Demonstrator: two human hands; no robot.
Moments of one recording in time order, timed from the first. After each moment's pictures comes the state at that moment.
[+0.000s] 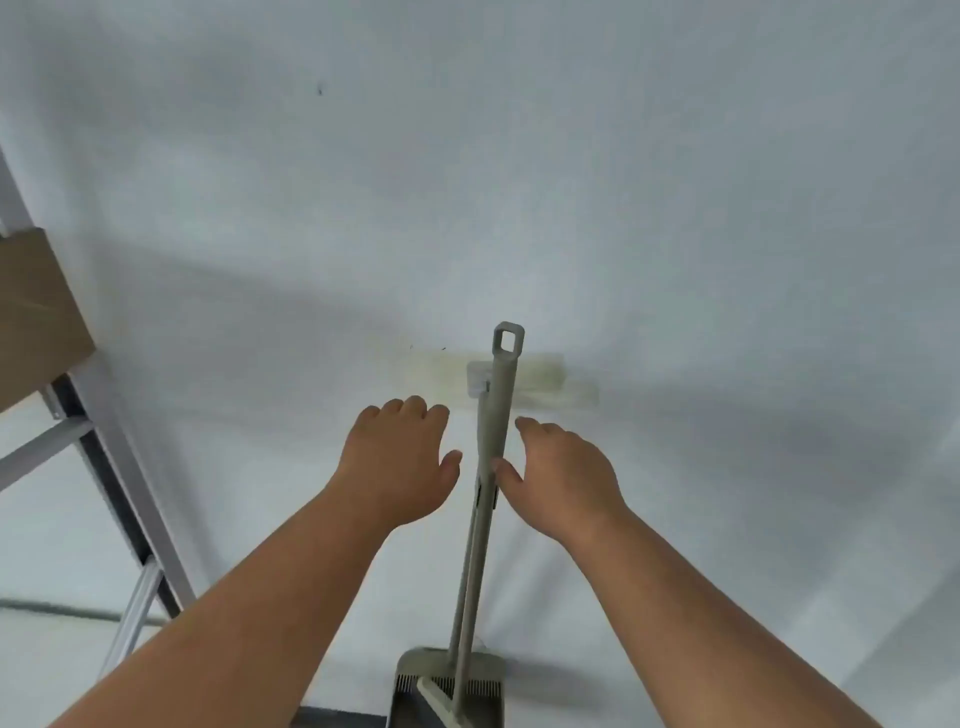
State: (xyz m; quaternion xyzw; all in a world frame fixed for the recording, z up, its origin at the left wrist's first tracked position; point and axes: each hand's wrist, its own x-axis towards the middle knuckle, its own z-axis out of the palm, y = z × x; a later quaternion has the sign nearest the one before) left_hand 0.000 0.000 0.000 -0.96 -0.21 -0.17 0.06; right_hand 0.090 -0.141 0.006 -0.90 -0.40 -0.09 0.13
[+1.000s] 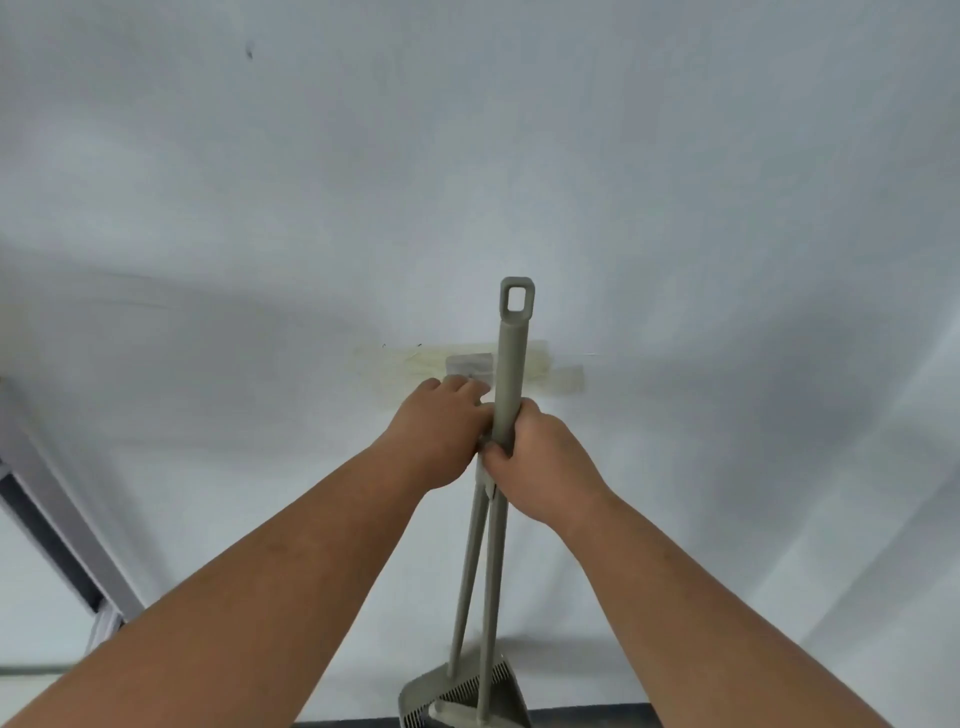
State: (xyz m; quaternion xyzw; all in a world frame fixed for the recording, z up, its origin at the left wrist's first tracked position) left_hand 0.074 0.024 -0.004 -0.98 0.01 -0.16 0.13; right_hand 0.097 -0.113 0.006 -0.89 -0.32 0.02 0.33
